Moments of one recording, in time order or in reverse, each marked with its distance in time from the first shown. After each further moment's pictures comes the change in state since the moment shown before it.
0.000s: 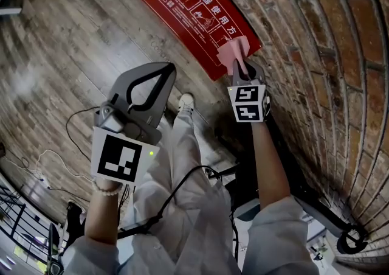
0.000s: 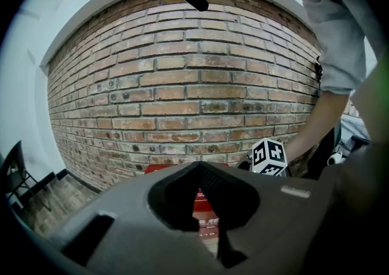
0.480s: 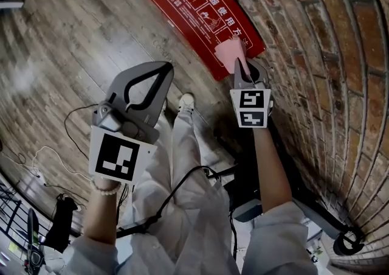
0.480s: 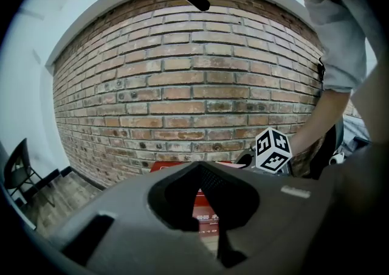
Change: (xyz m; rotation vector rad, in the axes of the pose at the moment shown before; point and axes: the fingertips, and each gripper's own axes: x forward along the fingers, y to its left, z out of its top) left arm -0.015 0.011 -0.009 -0.018 0.006 0.030; right arm -0.017 0.010 0.034 0.029 -0.084 0.021
